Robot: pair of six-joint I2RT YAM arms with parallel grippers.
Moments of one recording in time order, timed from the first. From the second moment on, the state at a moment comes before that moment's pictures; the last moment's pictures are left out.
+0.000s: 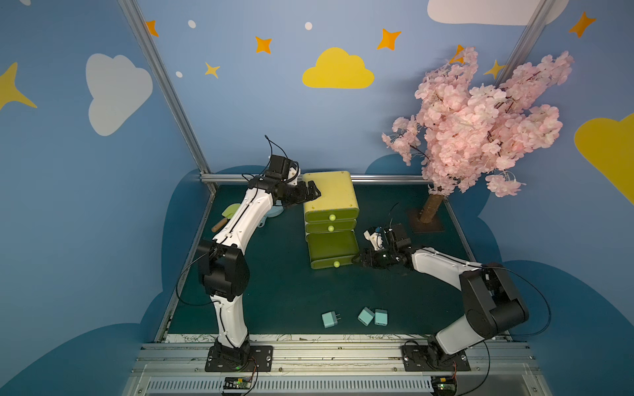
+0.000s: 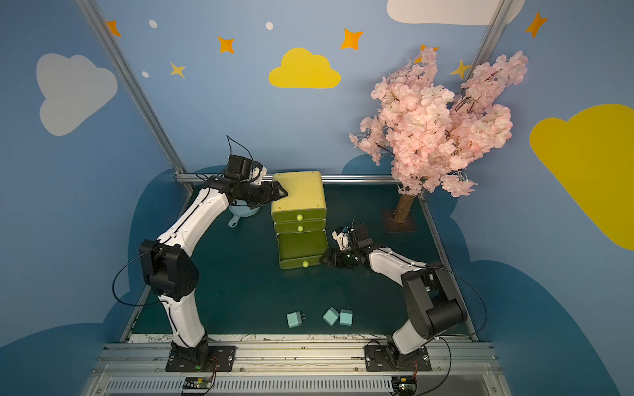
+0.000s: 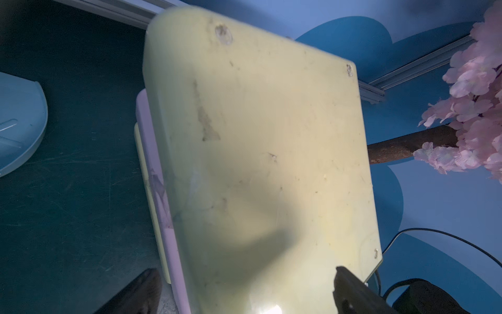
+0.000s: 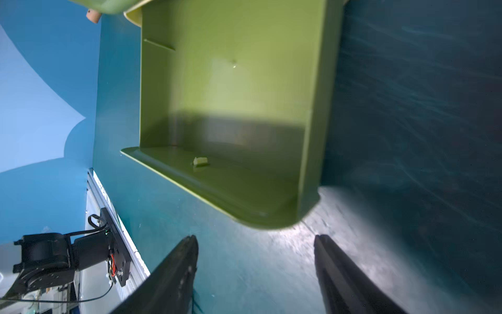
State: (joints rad) left arm -0.27 1.93 1.89 -0.81 0.41 -0.44; right arm 0.45 1.59 0.82 -0.21 -0.57 0.35
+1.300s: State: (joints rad) left arm -0.27 1.93 1.84 -0.79 0.41 -0.44; right arm 1.34 1.51 0.92 -0.65 -0.01 0.10
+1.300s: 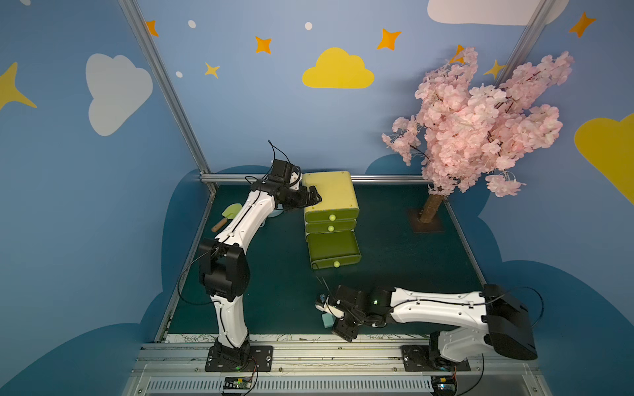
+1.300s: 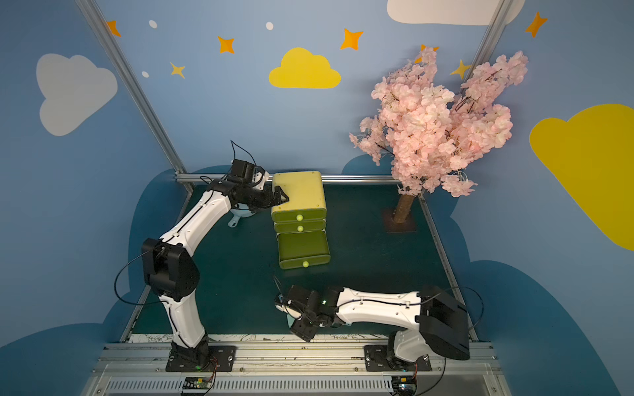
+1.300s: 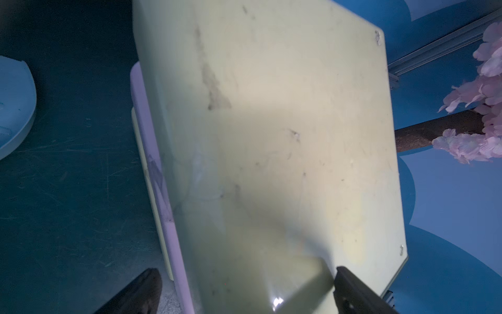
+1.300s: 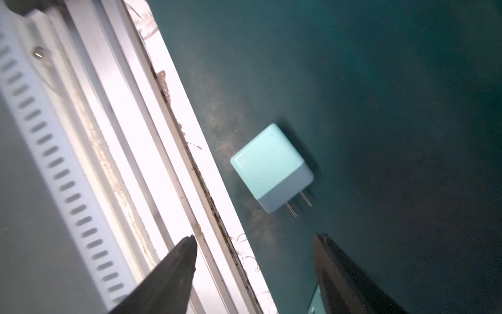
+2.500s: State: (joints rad) left arm -0.27 1.93 1.84 -0.78 0.40 -0.44; right arm 1.10 1.63 1.09 -0.61 -0.01 0.20
